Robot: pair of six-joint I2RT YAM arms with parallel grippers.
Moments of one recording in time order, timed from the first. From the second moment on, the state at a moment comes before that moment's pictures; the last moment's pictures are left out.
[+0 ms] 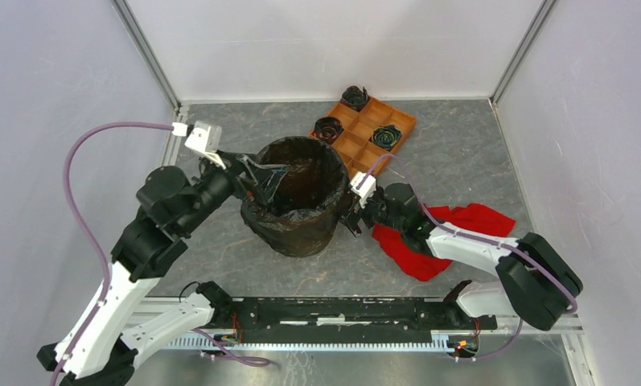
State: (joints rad) left arm -0.66 0.79 1.21 -0.47 -0.02 -0.35; right arm 0.70 1.28 0.53 0.38 -0.20 -0.20
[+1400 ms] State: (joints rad) left arm -0.66 0.63 1.29 -0.62 -0.08 -0.30; right arm 1.05 2.42 1.90 0.40 0.09 0.15
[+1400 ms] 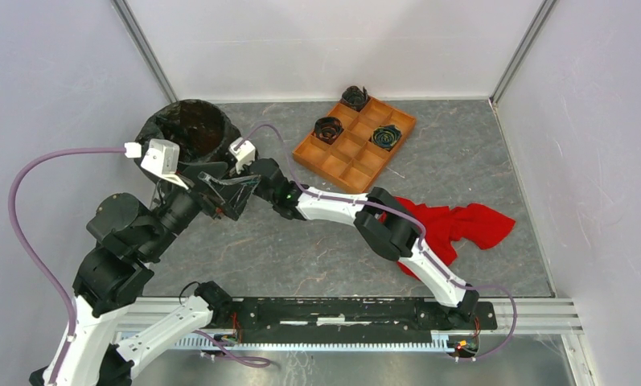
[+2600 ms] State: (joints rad) left arm -0.66 0.72 1.32 -0.50 -0.26 -0.29; right arm 1.03 0.90 1.41 -0.37 0.52 0.02
